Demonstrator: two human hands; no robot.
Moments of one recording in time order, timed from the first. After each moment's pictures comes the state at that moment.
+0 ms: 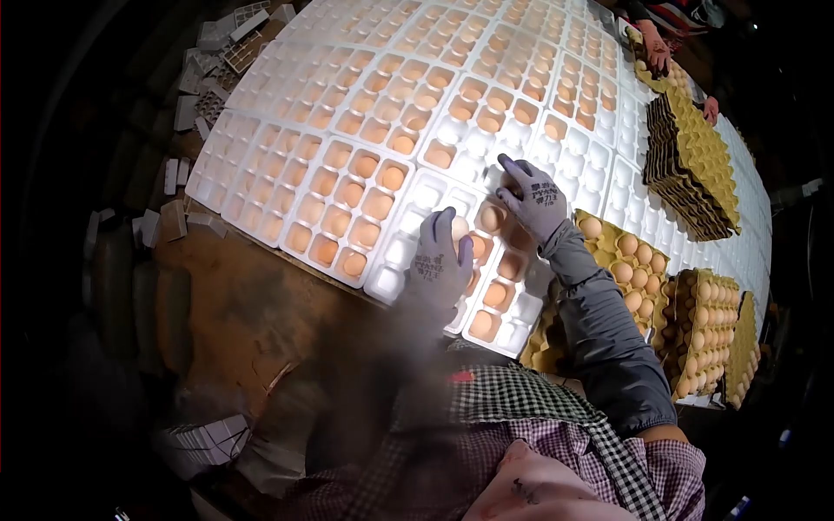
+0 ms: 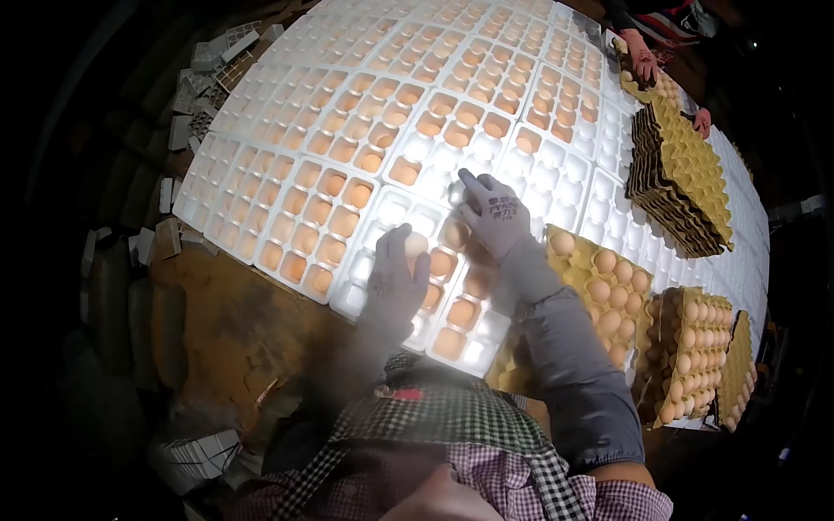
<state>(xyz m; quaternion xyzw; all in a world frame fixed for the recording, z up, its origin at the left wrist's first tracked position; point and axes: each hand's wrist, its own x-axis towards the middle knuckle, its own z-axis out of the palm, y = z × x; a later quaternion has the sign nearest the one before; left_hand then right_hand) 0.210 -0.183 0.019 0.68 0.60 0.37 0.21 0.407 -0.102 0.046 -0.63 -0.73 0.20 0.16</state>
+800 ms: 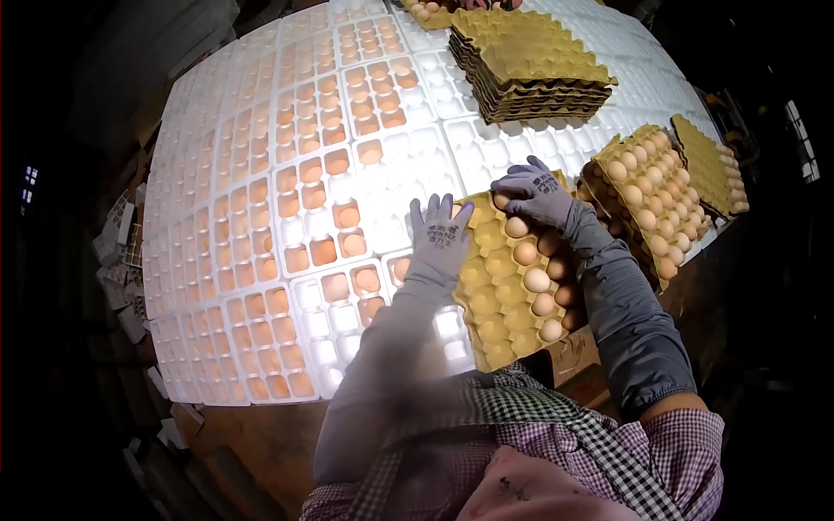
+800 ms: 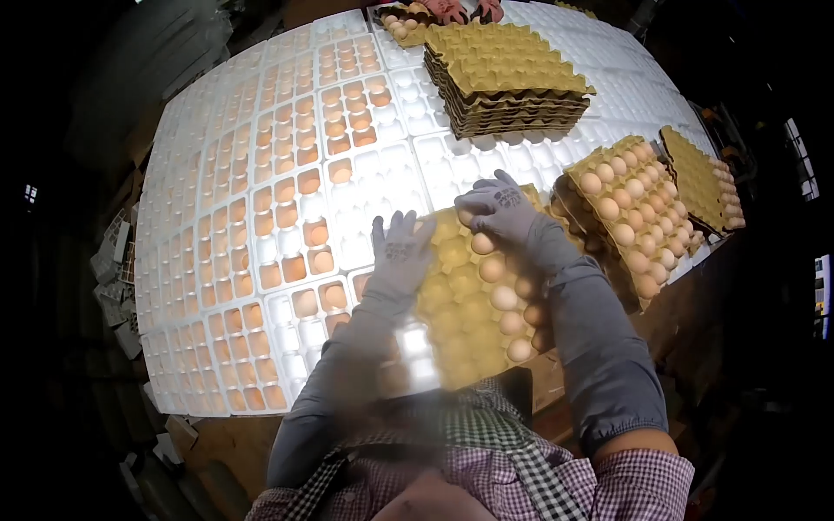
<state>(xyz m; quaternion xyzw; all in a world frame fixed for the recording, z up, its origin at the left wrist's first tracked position) 0.407 -0.128 0.008 0.95 0.25 0.13 0.11 0.640 -0.218 0.083 -0.69 -0.68 0.21 0.10</state>
